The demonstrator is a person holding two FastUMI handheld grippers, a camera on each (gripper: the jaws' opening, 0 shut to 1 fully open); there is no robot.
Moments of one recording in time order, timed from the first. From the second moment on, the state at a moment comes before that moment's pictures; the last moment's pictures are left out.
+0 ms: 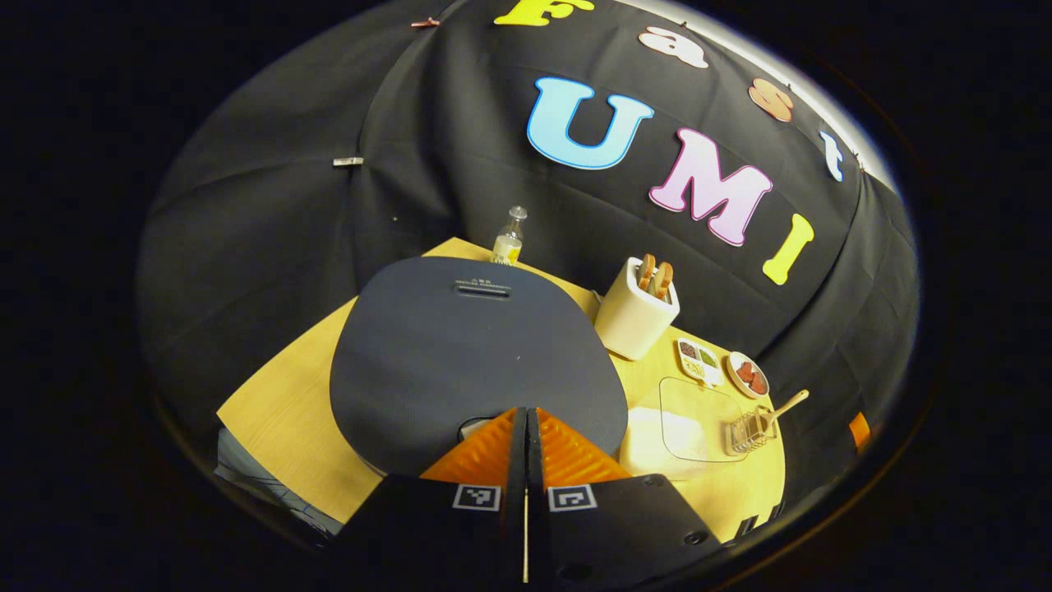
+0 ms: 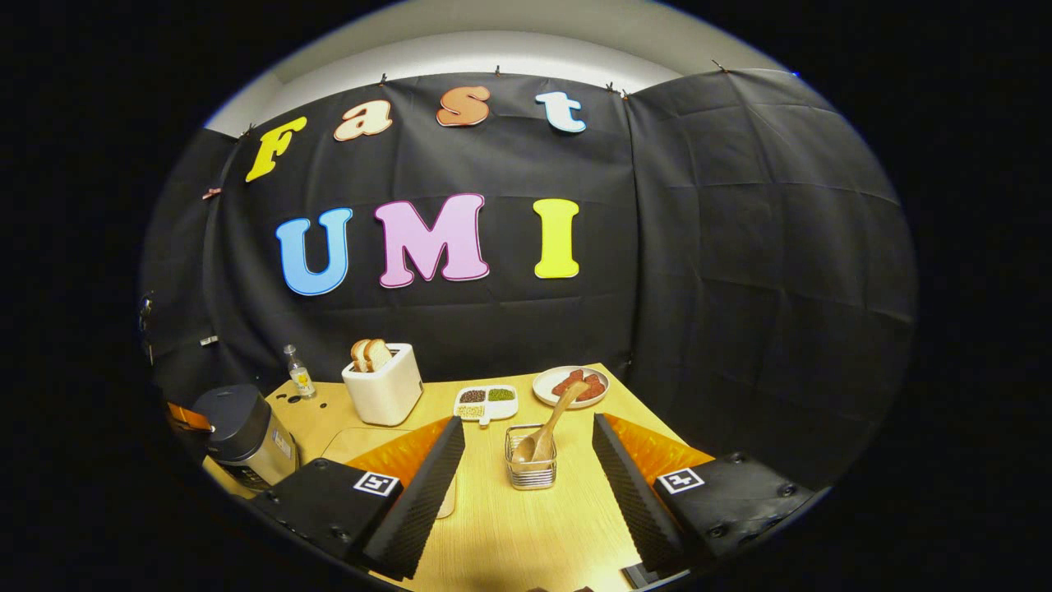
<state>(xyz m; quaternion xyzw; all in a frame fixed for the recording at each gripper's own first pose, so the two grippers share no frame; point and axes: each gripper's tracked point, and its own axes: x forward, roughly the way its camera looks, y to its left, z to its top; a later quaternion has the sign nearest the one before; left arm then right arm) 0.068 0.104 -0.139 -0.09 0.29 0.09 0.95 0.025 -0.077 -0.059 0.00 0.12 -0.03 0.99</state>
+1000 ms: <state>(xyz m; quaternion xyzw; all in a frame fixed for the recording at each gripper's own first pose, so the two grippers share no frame) 0.040 0.045 0.001 -0.01 0.03 0.21 0.98 0.165 -0.142 -0.128 0.07 0.15 -0.03 0.99</state>
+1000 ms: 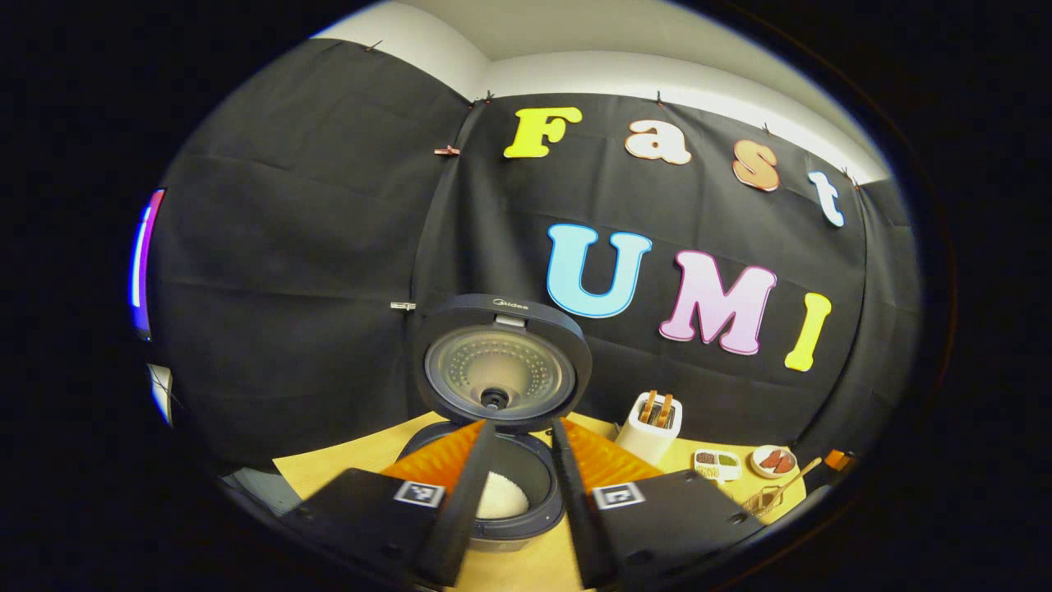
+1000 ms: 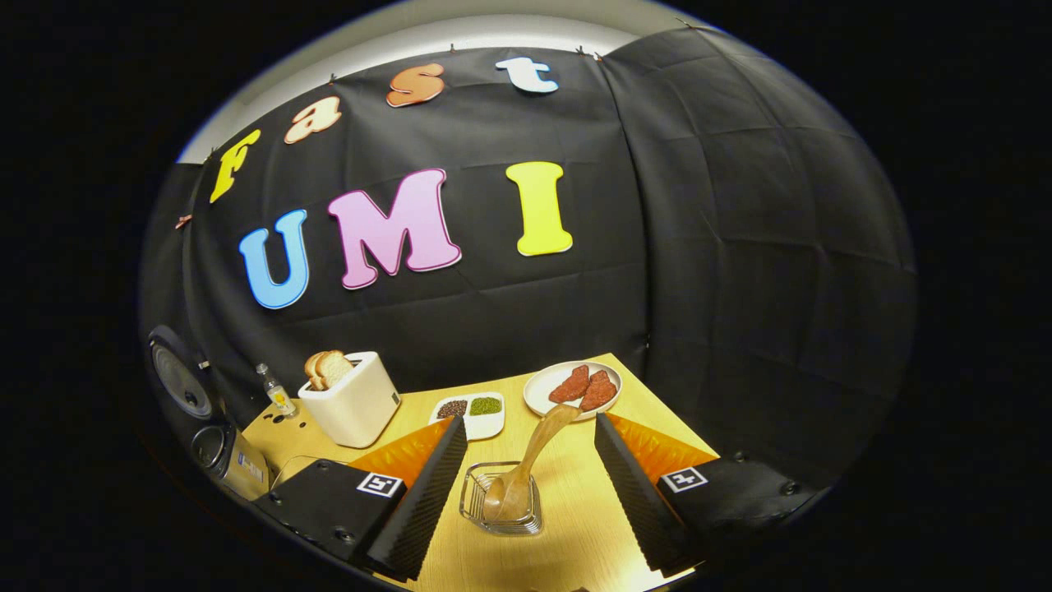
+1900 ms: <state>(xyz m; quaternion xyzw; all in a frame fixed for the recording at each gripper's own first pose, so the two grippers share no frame) 0.035 -0.007 -0.062 -0.02 0.13 0.23 0.96 0.245 -0.138 -0.239 0.21 0.27 -0.06 0.94</state>
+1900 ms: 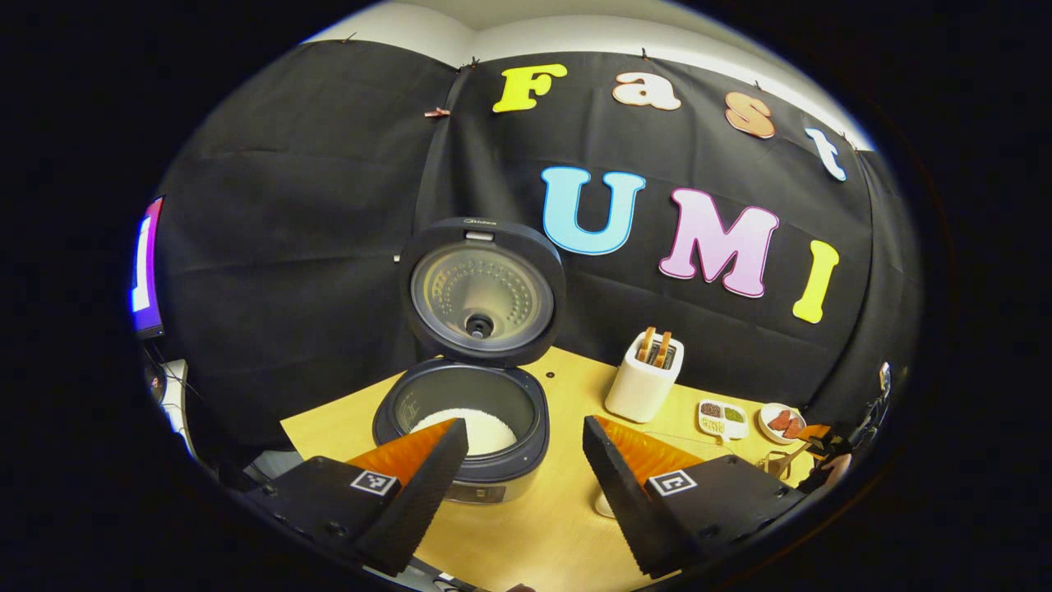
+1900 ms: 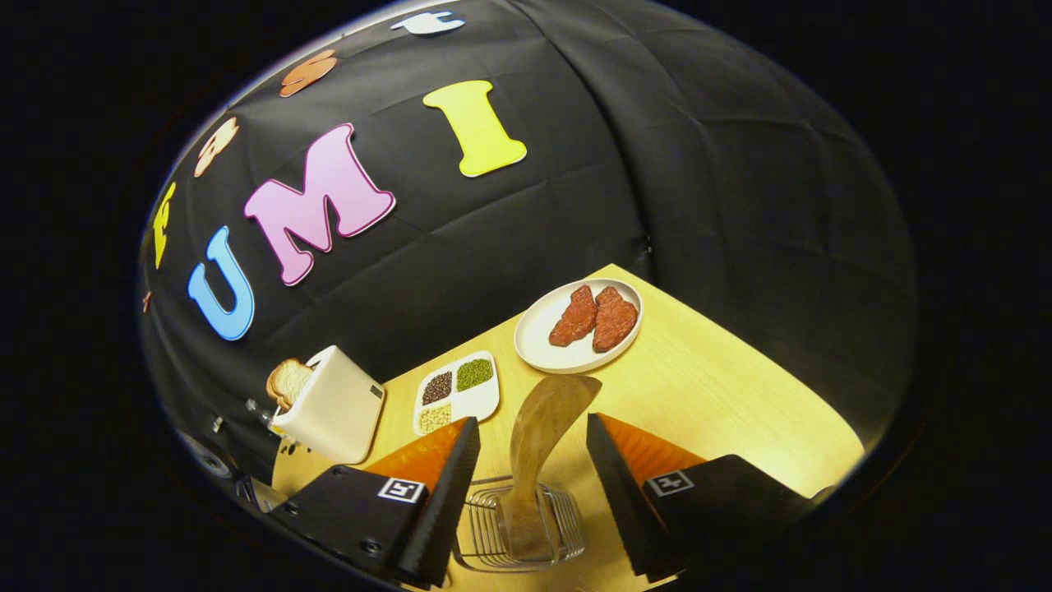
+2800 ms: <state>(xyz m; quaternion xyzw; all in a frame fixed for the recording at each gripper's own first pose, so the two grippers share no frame) 0.036 -0.017 -0.081 -0.04 0.15 0.21 0.96 0.241 -0.111 -0.151 0.21 0.21 -0.04 0.95</state>
